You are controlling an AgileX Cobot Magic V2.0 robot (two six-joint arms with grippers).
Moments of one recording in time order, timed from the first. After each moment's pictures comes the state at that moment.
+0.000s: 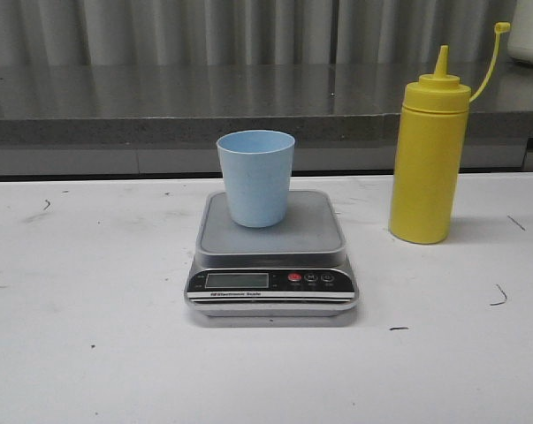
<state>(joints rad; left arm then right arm) -0.51 0.65 -0.87 0.08 0.81 -0.13 0.02 0.66 -0.62 -0.04 0.64 0.01</state>
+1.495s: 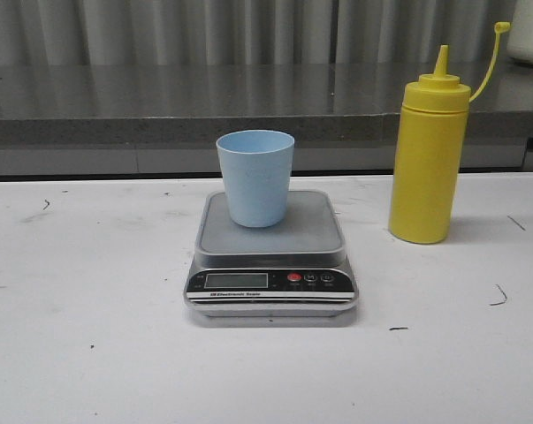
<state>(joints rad) -0.51 0.58 -0.81 0.07 0.81 -0.13 0.08 0.76 -0.64 -0.03 0.62 -0.06</state>
